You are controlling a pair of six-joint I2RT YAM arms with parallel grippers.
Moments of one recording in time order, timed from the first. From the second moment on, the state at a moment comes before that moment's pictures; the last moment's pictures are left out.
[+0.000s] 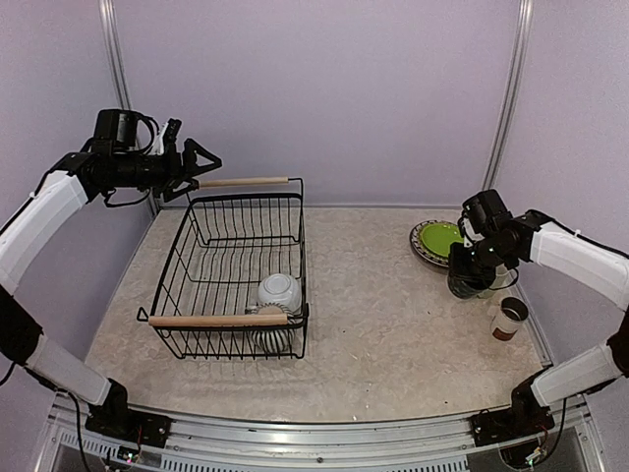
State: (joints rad) left arm -0.23 1.41 1.52 -0.60 0.59 -0.47; right arm 0.38 1.30 1.02 -0.71 0.09 0.46
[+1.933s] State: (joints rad) left arm -0.35 1.41 1.50 -0.73 0.43 -0.44; right arm 0.31 1.19 1.10 -0.55 -0.15 0.32
